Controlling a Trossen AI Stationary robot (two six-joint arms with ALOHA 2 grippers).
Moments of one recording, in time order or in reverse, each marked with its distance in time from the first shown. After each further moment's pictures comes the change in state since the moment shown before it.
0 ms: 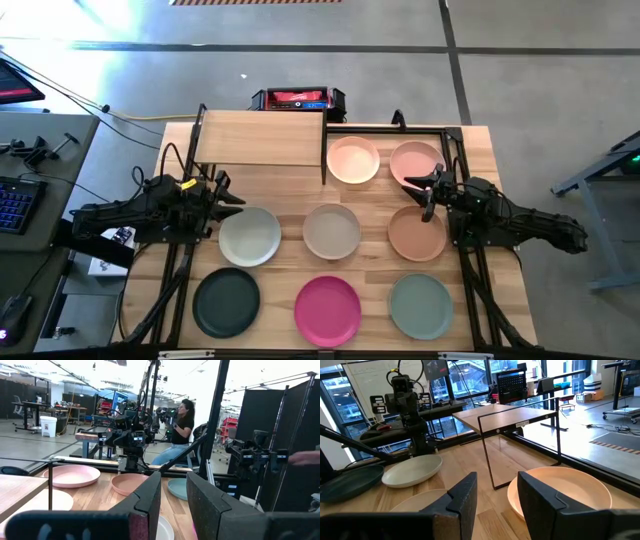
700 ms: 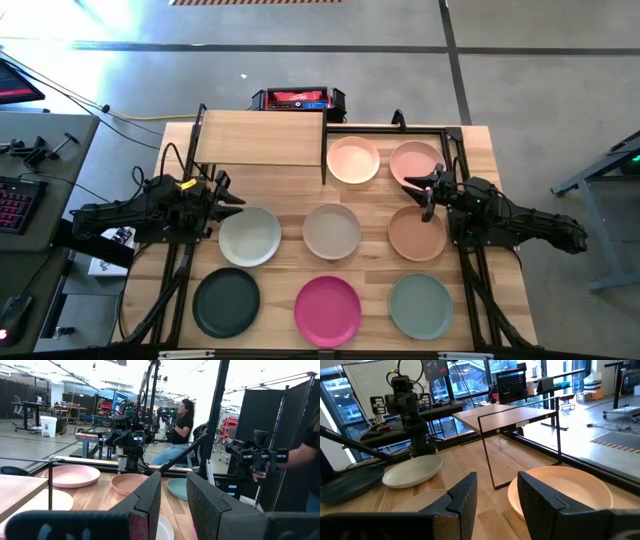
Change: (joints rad) left arm 0.000 0.000 0.000 0.000 0.000 0.000; right arm 0.000 0.000 0.000 0.001 0.000 0.015
